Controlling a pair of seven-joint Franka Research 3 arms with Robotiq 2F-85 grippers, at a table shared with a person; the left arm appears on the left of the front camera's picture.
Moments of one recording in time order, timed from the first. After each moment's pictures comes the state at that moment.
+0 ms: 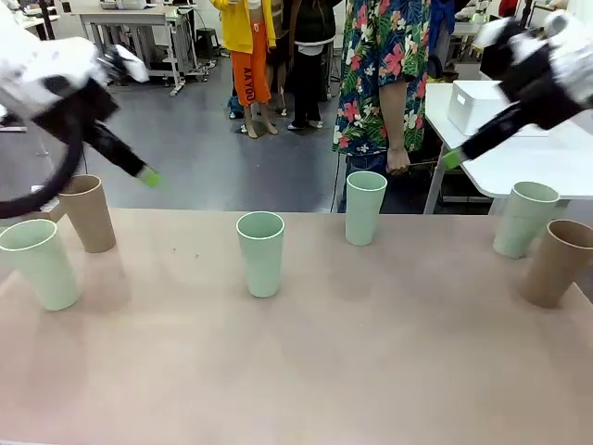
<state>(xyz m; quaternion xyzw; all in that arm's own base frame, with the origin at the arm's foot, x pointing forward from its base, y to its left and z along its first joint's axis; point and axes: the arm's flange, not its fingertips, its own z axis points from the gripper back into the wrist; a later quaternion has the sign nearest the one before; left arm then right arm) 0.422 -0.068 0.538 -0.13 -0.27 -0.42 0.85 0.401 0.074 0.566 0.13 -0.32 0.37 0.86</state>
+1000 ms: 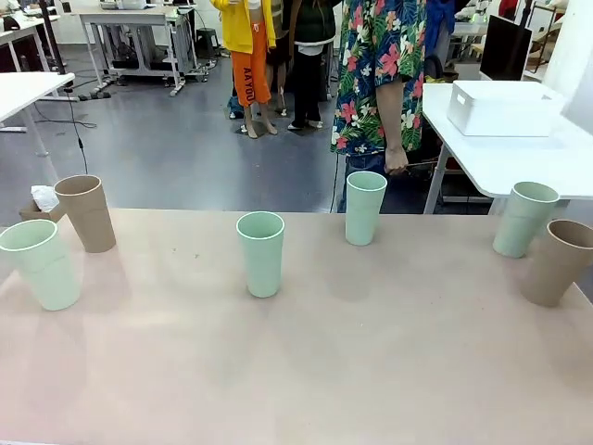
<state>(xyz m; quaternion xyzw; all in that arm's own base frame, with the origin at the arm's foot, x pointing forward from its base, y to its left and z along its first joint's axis) 0.358 0.175 0.523 -0.29 -0.41 -0.49 0.71 0.319 -0.111 0.546 0.27 -0.43 0.42 0.76</state>
